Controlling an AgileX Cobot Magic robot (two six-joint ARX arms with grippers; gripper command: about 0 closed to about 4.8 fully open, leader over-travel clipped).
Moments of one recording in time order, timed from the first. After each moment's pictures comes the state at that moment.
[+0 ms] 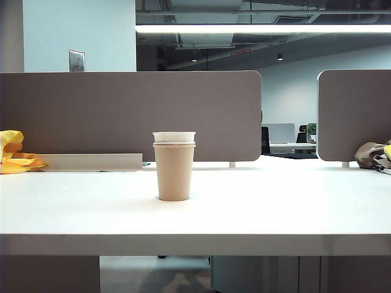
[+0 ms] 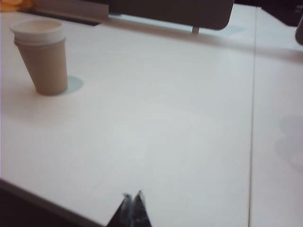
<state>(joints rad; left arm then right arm) -0.25 0.00 0.02 -0.22 0.02 0.10 0.20 0.00 0.05 -0.22 -0.16 -0.10</state>
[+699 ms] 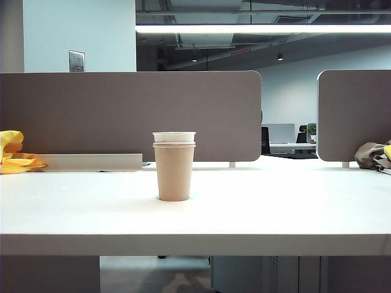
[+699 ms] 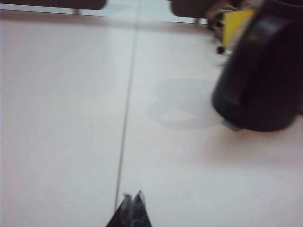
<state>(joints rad) 0.14 0.00 0.01 -0.18 0.04 0.10 -0.22 0.00 0.02 -0.19 -0.15 -0.10</state>
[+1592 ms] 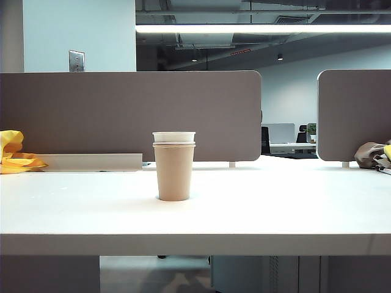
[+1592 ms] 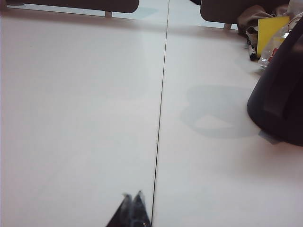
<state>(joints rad) 0.01 0.00 0.01 -0.18 0.05 0.10 -0.10 0.00 0.02 -0.19 -0.16 -0.10</state>
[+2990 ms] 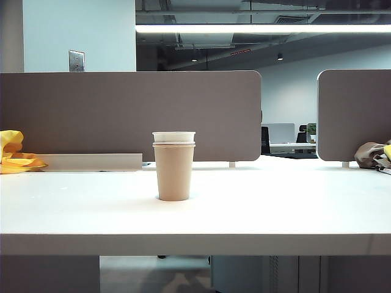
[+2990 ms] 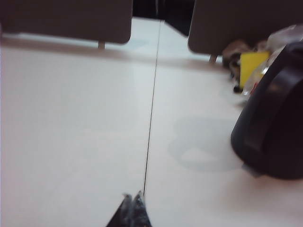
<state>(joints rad) 0.01 0.01 0.00 -0.13 0.02 0.12 -0.10 0.00 0.01 -0.05 -0.13 -0.11</state>
